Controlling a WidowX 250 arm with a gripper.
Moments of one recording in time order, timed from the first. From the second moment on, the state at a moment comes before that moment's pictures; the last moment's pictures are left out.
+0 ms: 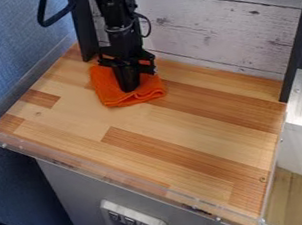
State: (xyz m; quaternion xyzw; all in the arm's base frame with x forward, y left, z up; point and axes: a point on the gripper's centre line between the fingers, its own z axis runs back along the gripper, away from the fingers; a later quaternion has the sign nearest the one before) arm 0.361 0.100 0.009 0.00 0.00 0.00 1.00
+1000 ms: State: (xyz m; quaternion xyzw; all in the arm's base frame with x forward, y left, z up) arm 0.285 -0.009 0.067 0.01 0.01 0.01 1.00
